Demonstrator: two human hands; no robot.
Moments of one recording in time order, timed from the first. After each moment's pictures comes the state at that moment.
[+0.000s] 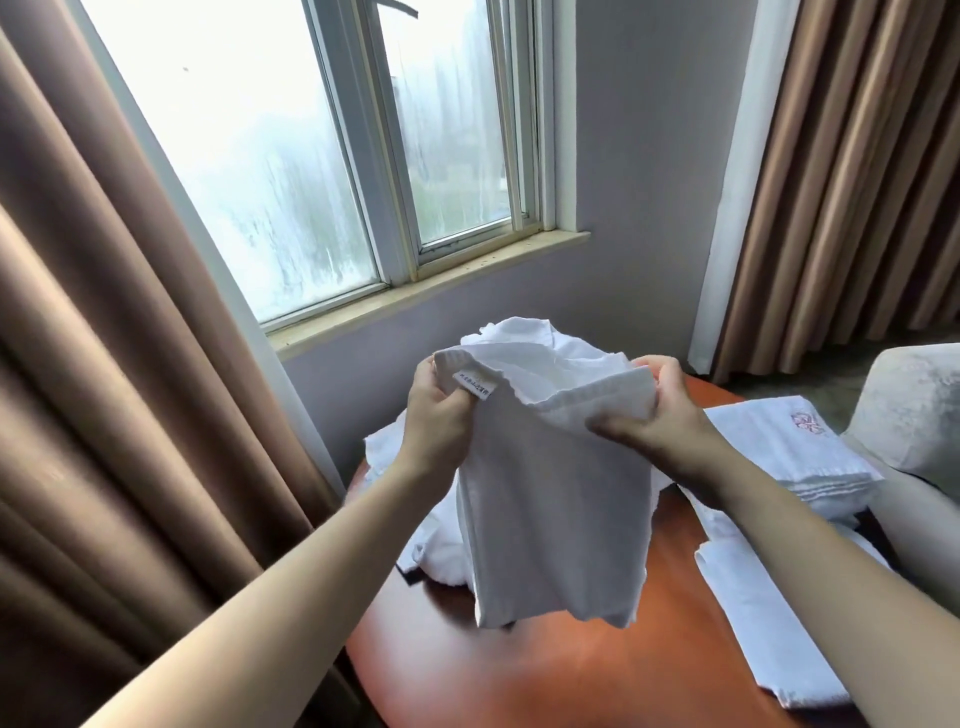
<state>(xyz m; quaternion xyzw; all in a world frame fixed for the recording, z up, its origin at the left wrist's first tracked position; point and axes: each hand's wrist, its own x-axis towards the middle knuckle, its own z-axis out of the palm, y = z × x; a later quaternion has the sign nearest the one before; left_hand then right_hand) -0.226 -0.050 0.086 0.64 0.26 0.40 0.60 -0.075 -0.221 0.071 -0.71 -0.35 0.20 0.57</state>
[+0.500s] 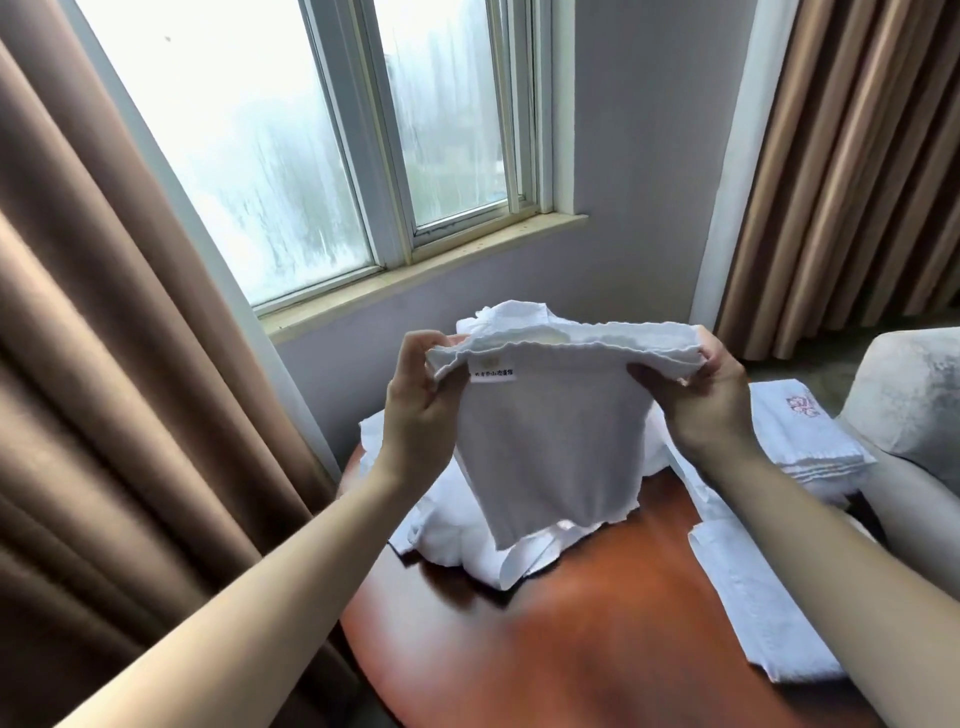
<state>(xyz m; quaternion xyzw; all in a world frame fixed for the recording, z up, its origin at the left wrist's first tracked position) -0.245 -0.063 0.086 0.71 0.10 0.50 0.48 -0.076 -0.225 0.074 -0.58 -0.36 0.01 0.73</state>
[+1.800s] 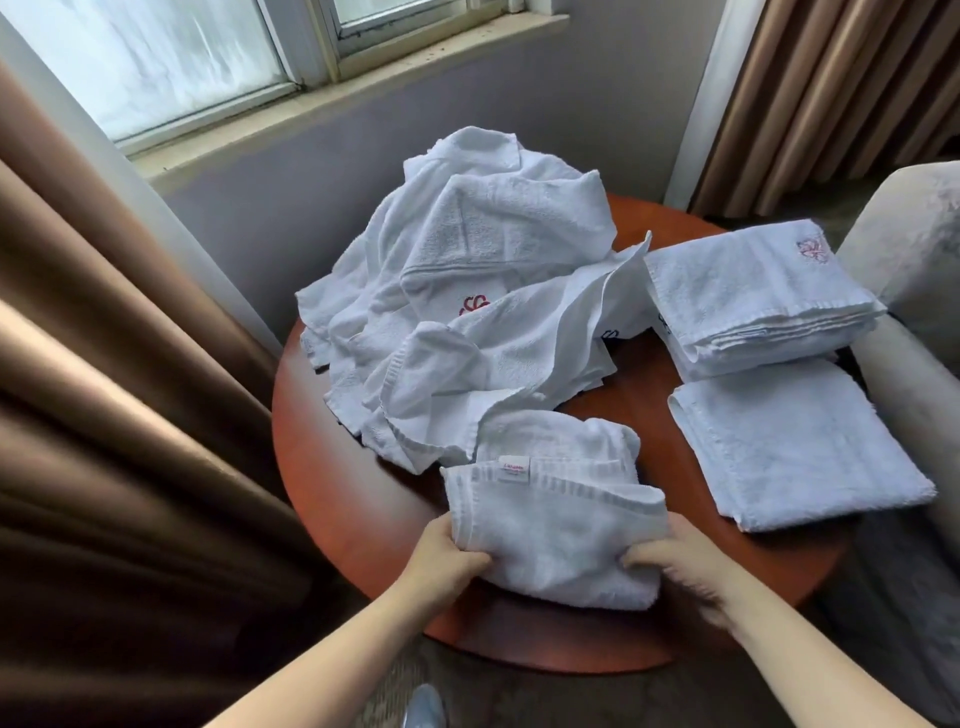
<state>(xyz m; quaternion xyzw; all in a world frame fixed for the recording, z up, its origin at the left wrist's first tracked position) -0.306 -0.124 -0.173 0.65 0.36 0.06 0.66 -0.135 -0.318 -0.147 -0.67 -0.11 0.50 0.53</state>
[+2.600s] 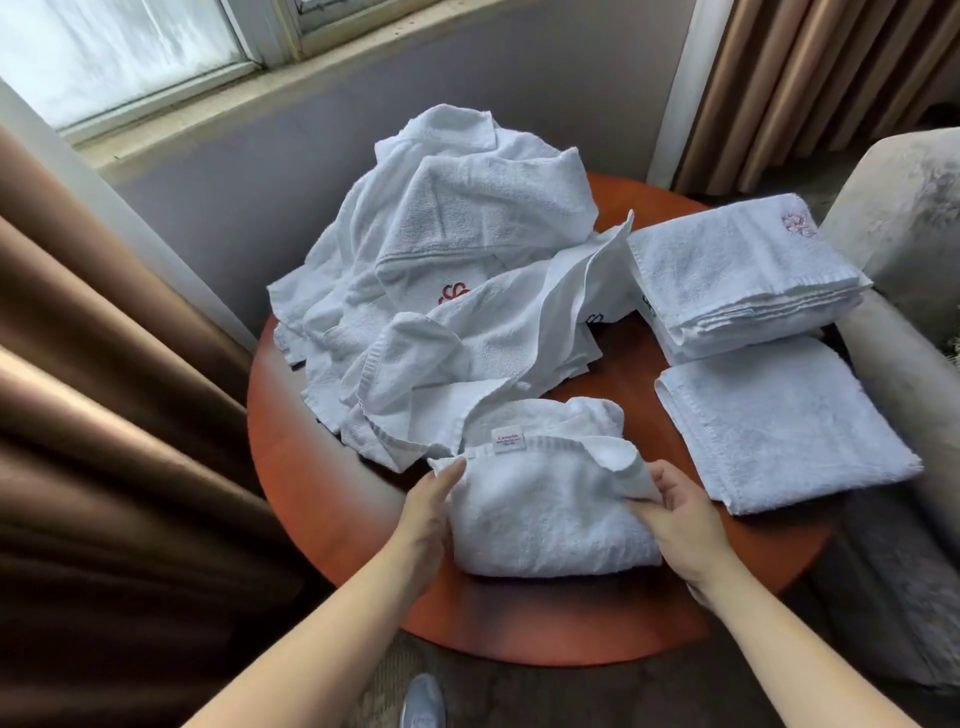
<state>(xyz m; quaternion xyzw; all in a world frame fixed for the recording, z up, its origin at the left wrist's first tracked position) -0.269 -0.113 -0.156 0.44 0.43 0.10 0.78 -0.130 -0.316 -0.165 -0.77 -0.13 0.27 0.56</state>
